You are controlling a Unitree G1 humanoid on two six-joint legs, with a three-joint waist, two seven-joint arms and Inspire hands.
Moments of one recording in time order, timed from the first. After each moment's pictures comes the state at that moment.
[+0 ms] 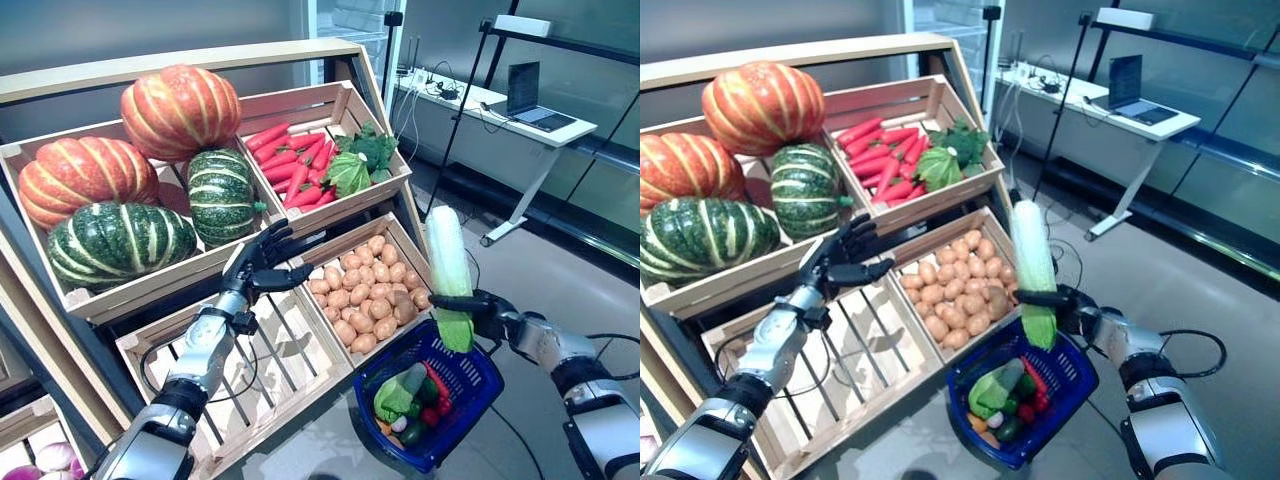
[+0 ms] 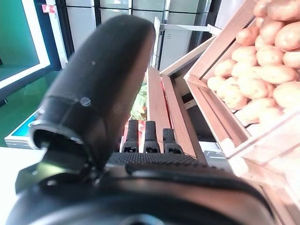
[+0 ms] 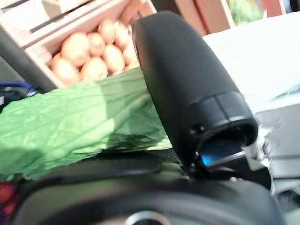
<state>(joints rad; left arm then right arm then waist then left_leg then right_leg) -0.43 0.48 -0.27 0.73 -0.64 -0.36 -0.20 -0.52 -0.61 0.19 0.95 0.83 0.36 0.26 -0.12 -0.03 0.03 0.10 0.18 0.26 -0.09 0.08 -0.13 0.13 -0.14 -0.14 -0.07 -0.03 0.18</state>
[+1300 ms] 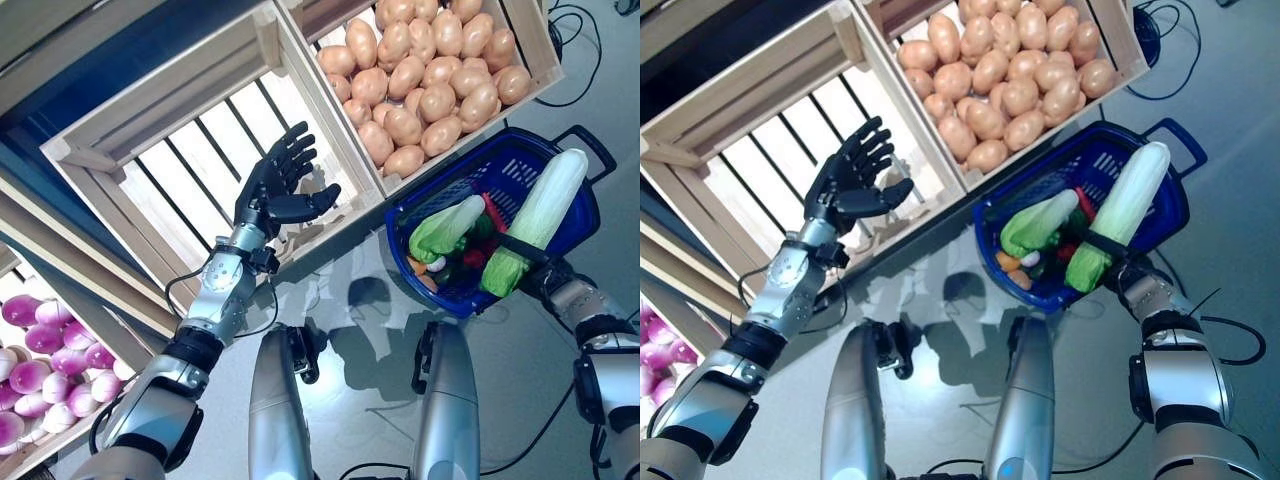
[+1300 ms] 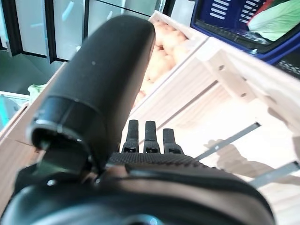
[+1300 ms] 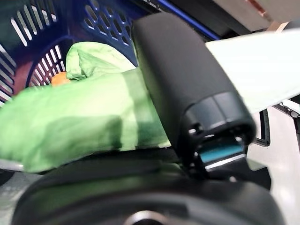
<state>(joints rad) -0.66 0.49 -0.35 0.51 -0.74 -0.34 -0.08 -0.86 -0.67 0.01 1.28 1.04 0.25 0.02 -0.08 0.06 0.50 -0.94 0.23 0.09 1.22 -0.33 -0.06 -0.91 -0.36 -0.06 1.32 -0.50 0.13</state>
